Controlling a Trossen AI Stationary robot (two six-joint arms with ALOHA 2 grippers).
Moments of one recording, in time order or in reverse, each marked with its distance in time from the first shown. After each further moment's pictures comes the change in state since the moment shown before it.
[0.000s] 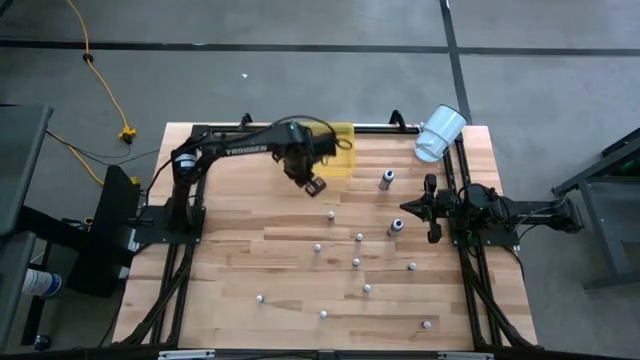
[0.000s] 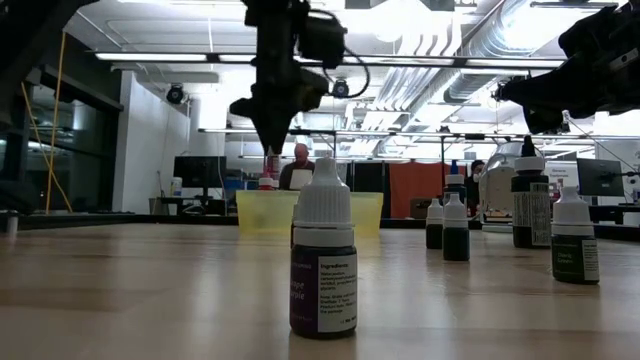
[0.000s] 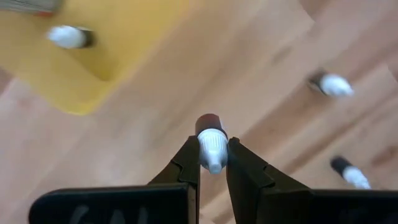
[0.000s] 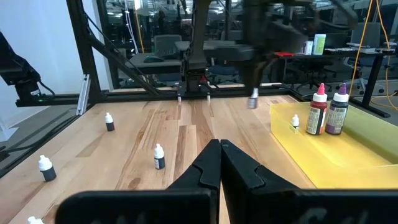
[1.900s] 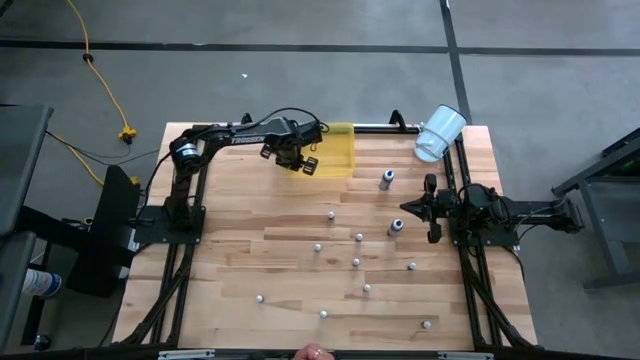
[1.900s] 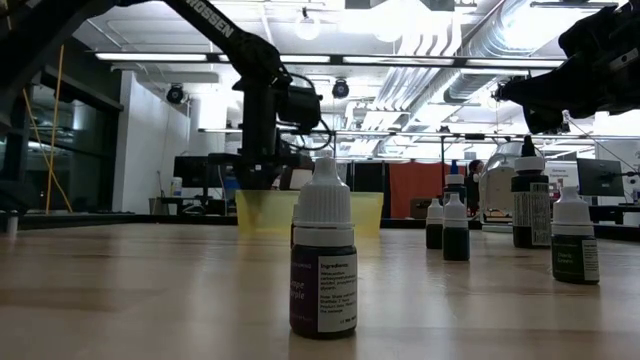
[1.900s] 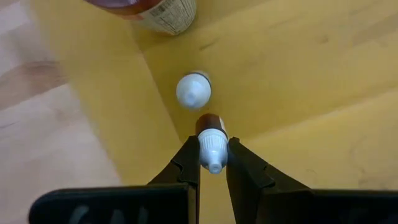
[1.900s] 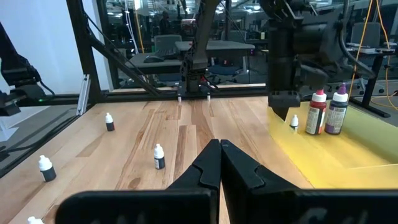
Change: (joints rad) left arm 0.183 0.032 -0.294 0.338 -0.106 -0.224; right arm 0.000 0.000 0.000 0.000 0.000 0.000
